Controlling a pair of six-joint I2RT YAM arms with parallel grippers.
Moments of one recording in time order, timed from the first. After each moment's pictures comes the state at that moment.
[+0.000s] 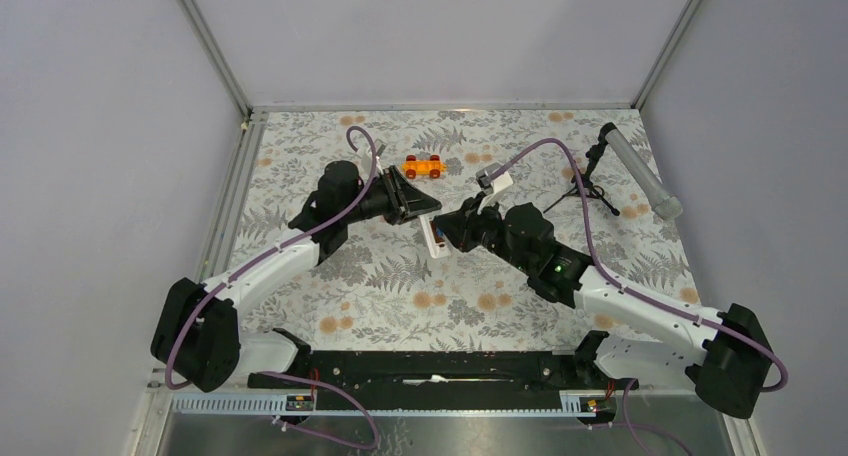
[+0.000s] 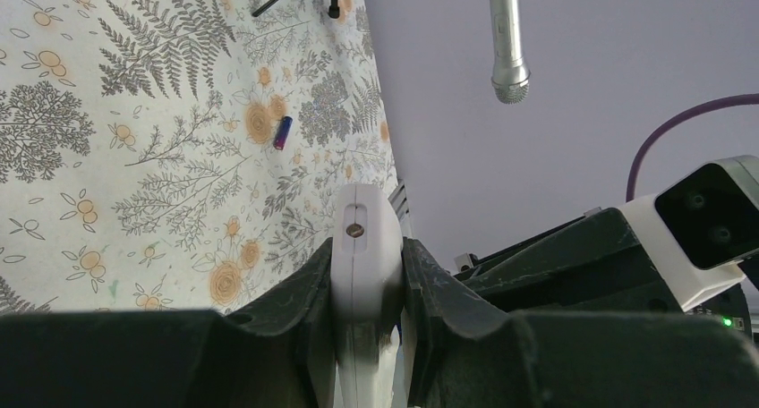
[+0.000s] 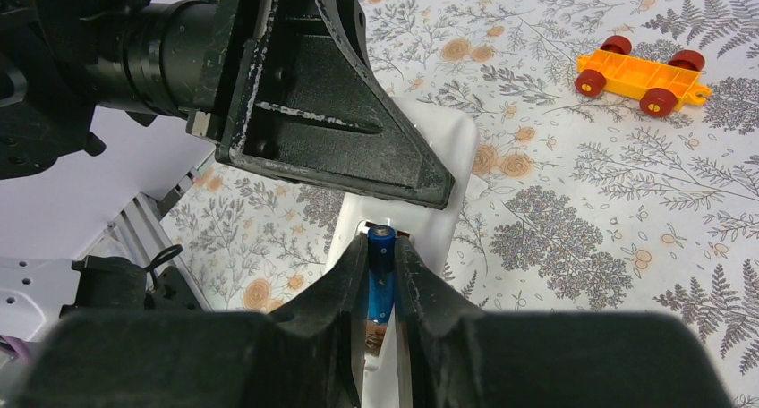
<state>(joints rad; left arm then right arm) -0.51 1.28 0.81 0.22 0.58 -1.10 0.90 1.08 0.72 0.20 0.06 0.43</state>
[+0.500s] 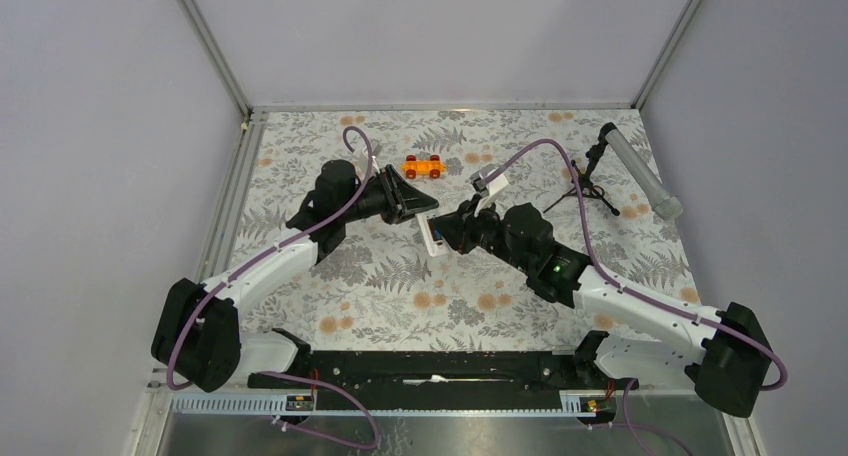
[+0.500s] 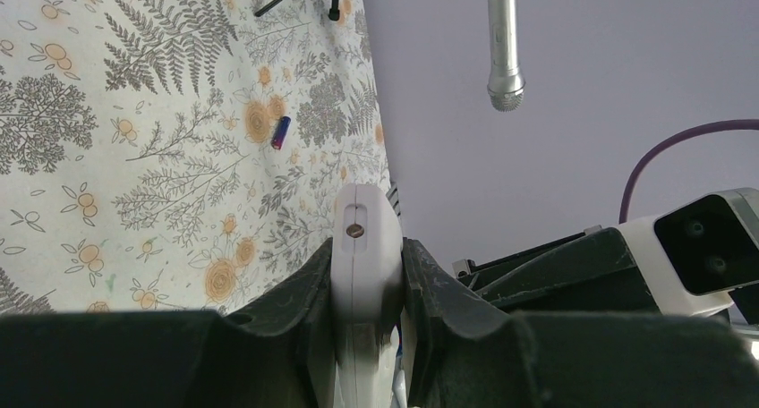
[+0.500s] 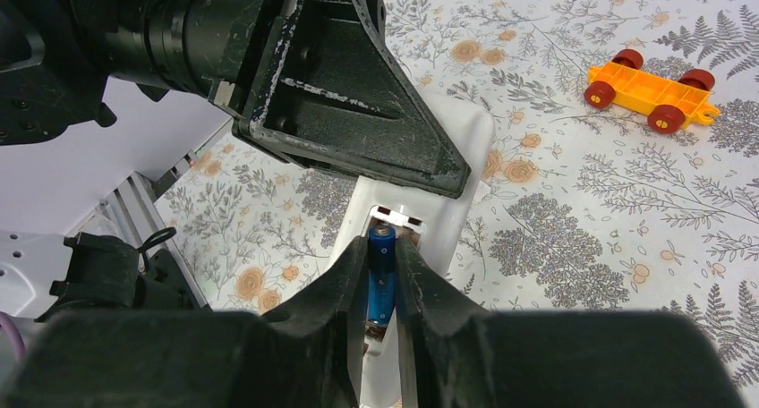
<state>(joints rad) -0.49 1.28 0.81 0.22 0.60 -1.13 0.90 1.09 0.72 0.22 0.03 0.37</state>
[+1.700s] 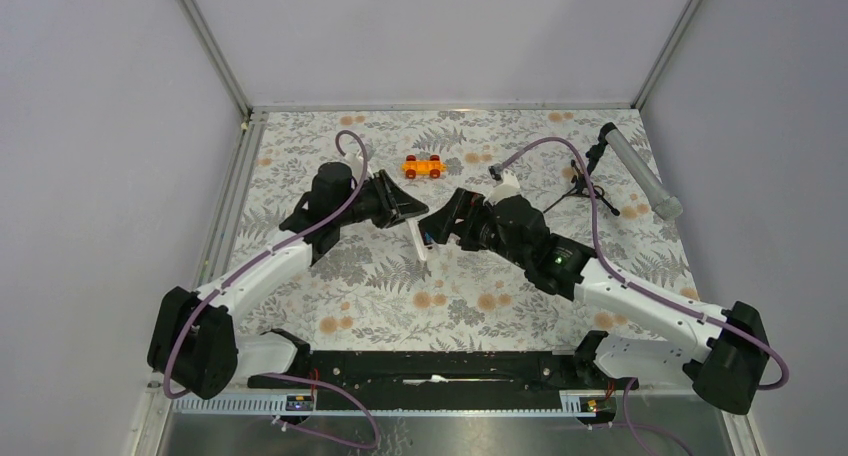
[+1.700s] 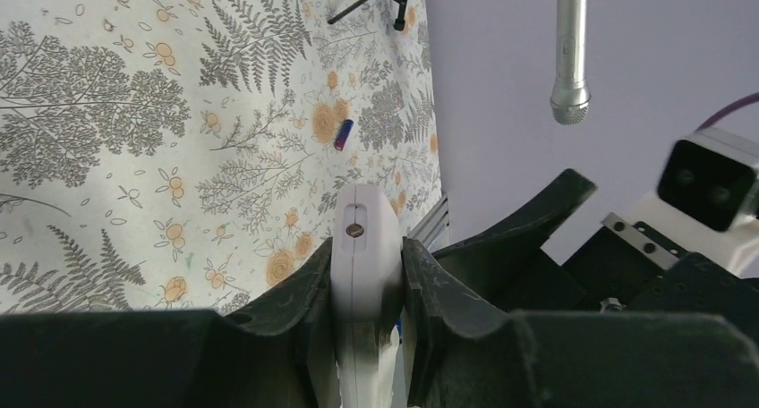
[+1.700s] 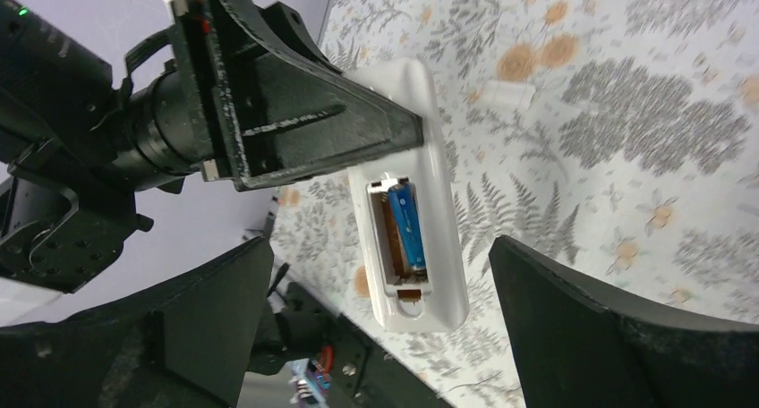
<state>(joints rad) -0.46 1.26 0.80 0.09 0.55 -1.03 0.91 1.11 0.85 -0.06 0.13 0.86</state>
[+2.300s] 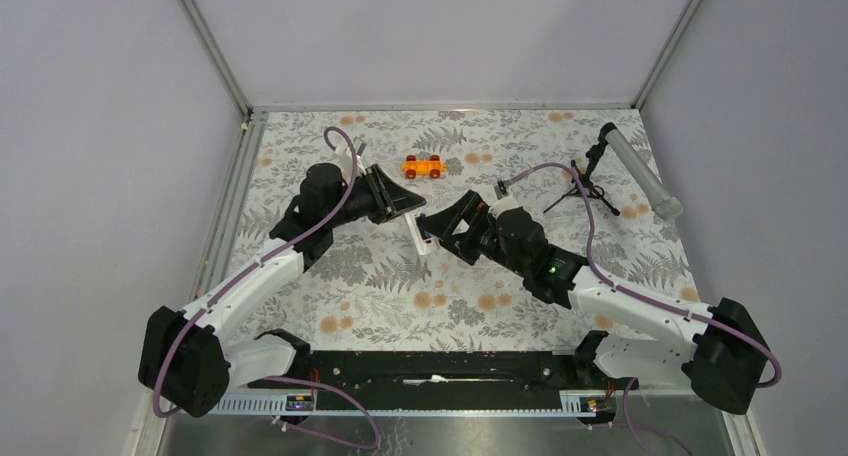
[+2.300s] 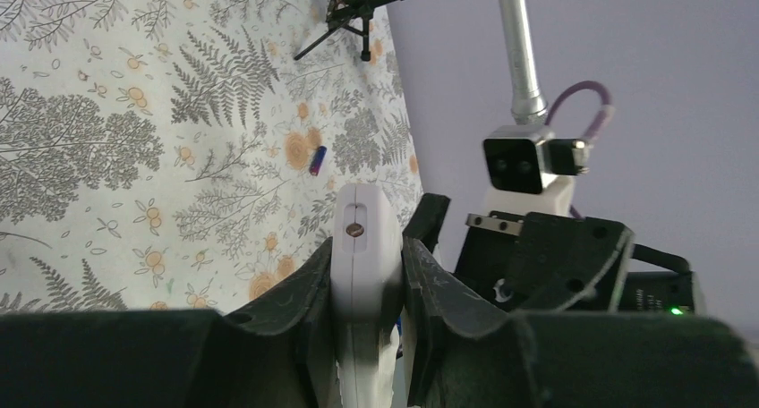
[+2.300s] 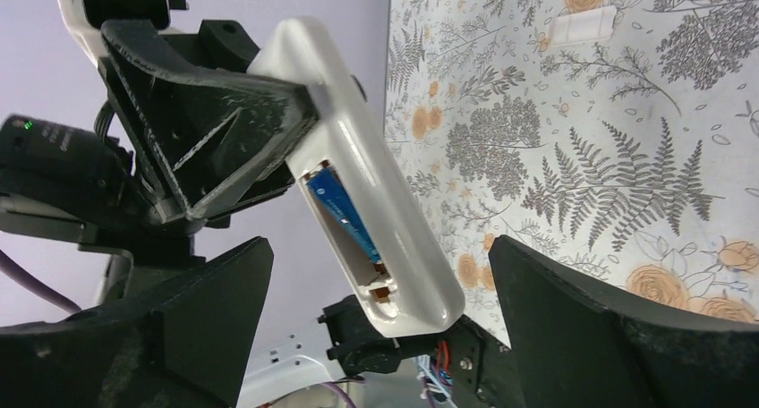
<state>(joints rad) -0.46 1.16 0.80 0.08 0.50 -1.01 0.90 1.12 0.69 0.14 0.06 1.25</state>
